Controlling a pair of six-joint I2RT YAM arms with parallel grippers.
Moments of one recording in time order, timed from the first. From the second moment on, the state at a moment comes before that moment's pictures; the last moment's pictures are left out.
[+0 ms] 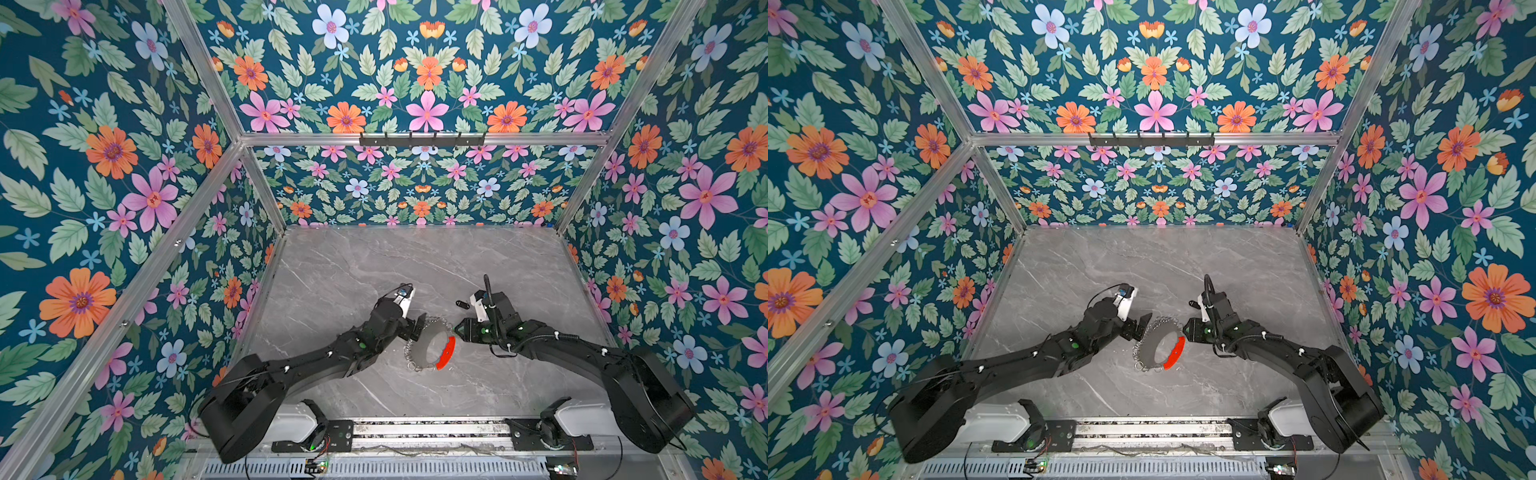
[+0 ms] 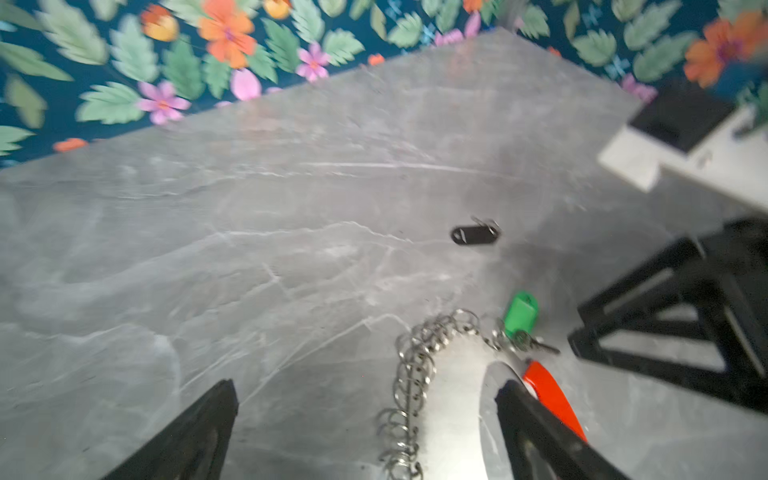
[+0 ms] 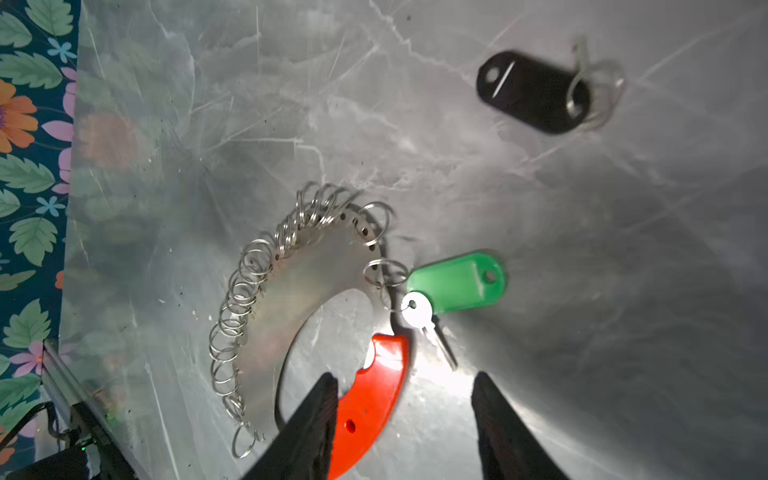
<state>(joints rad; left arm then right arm) -0.85 1.25 0.56 0.27 -0.32 -0.19 0.54 1.38 0.59 -0.09 -0.25 0.61</state>
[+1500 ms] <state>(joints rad) -0.83 1.62 0.88 0.10 0.19 0.42 0.57 1.12 0.35 0.09 -0.16 0.78</state>
